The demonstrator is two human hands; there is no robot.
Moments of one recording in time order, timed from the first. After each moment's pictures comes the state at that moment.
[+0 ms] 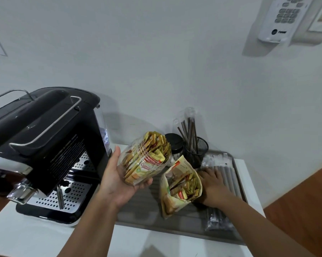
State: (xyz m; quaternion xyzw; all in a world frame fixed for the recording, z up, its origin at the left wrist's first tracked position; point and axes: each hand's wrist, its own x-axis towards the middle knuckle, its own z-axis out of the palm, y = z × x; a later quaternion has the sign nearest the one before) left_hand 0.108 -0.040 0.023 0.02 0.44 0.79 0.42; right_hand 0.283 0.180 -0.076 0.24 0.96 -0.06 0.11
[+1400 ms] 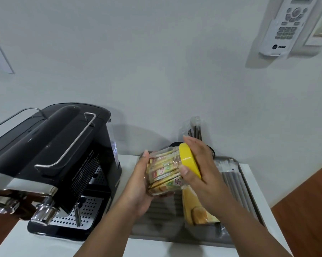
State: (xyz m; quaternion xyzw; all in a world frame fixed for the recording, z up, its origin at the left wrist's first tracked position) left_hand 0.111 -0.042 0.055 0.15 0.49 0.70 0.49; right_hand 0.245 0.058 0.074 0.17 0.84 -0.43 -0.29
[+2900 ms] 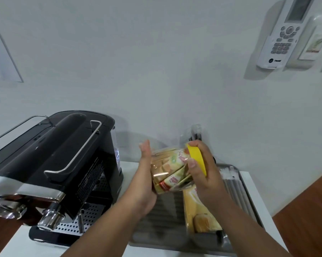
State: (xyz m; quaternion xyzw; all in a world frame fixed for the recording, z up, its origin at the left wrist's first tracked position) left_hand 0.125 -0.040 0.099 0.24 0.45 0.74 0.43; right_hand 0.228 0.062 0.075 0.17 0.76 -0.50 -0.38
